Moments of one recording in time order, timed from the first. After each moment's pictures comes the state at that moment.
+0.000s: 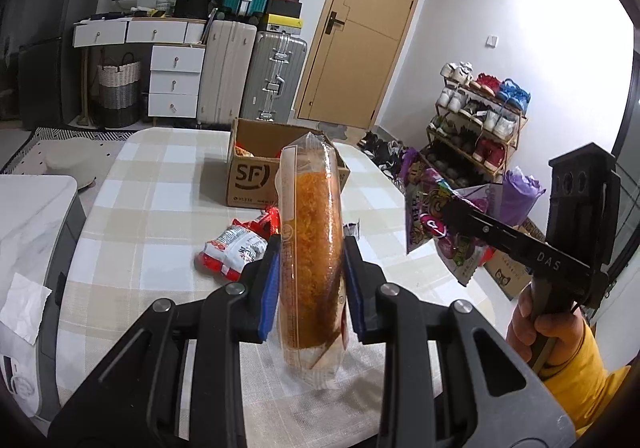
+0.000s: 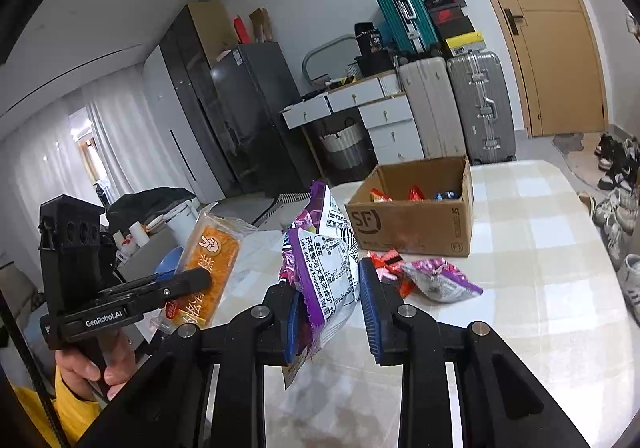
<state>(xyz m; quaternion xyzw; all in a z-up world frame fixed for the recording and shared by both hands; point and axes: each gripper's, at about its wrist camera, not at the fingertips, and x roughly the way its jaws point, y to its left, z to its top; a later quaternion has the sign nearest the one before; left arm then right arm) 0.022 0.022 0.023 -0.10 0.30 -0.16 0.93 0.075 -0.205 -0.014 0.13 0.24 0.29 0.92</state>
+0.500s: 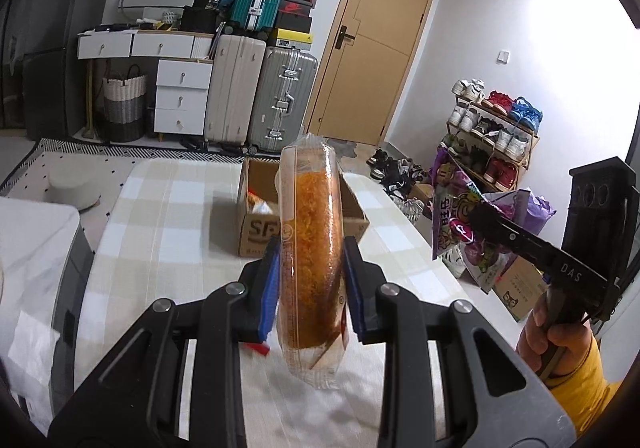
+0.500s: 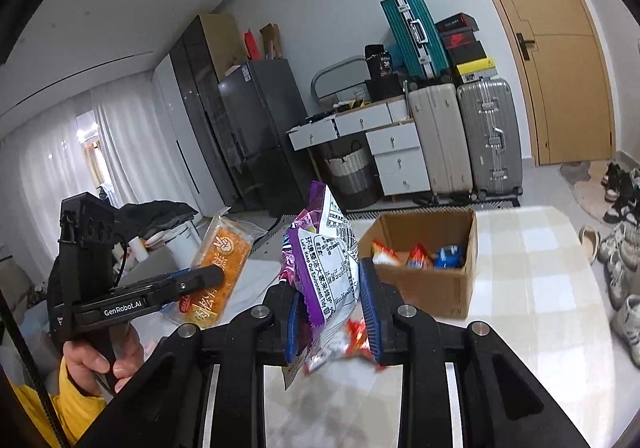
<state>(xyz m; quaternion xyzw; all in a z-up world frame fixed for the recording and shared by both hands) 0.080 0.031 0.069 -0.10 0.28 -0.15 0.94 0.129 -0.206 0.032 0.12 0.20 0.30 0.93</state>
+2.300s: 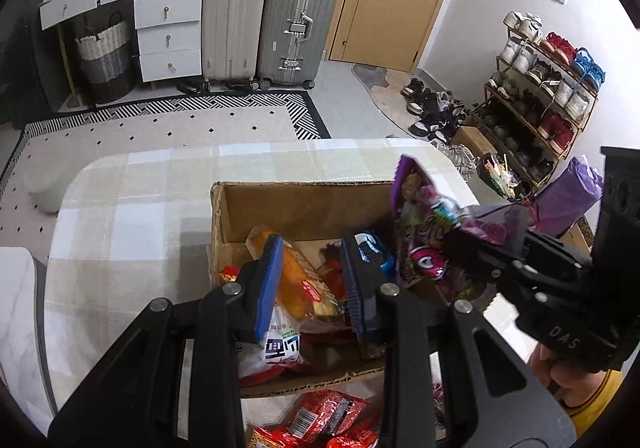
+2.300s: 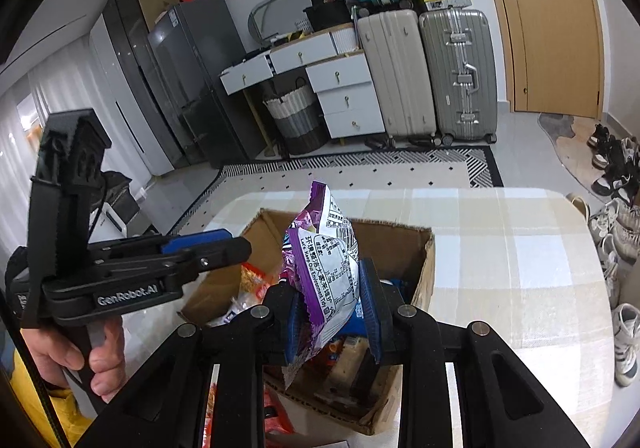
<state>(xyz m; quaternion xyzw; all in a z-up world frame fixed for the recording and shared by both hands) 0.545 -0.065 -0.050 -0.05 0.44 -0.12 0.89 0.431 -0.200 -0.051 0.09 0.34 0.24 0.90</state>
